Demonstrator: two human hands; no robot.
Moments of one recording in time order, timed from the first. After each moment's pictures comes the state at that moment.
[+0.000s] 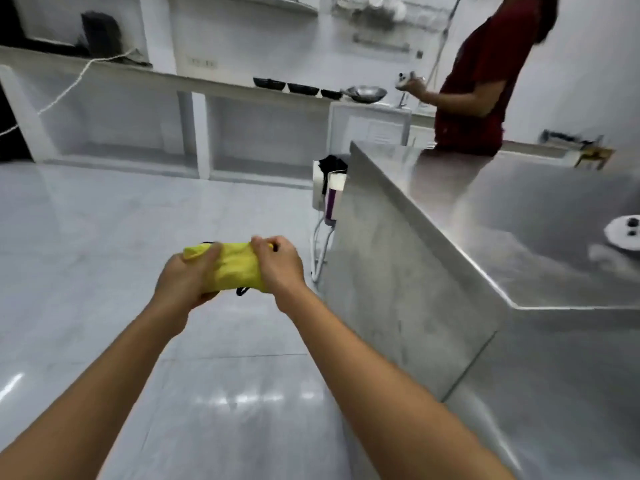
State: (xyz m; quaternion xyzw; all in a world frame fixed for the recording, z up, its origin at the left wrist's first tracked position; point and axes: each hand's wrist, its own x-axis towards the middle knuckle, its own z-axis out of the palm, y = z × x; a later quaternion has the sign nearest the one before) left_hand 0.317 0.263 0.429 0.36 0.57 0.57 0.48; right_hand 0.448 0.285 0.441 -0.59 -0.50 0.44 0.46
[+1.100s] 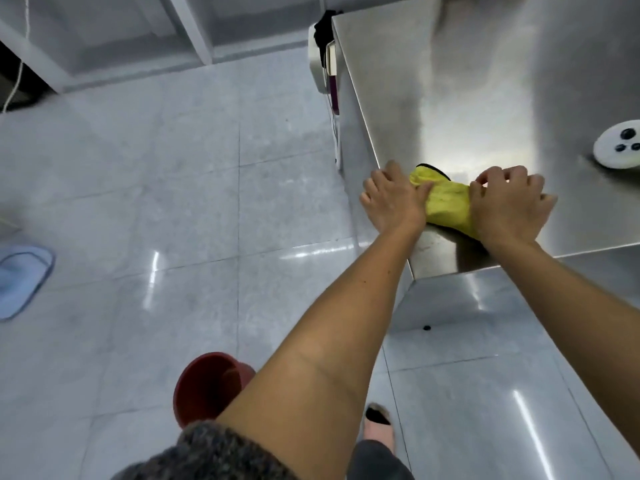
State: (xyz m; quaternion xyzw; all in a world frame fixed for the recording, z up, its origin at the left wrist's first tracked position) left_hand 0.672 0.260 0.559 0.66 0.71 0.18 0.18; right_hand 0.794 0.219 0.561 -0.85 -0.50 -0.03 0.16
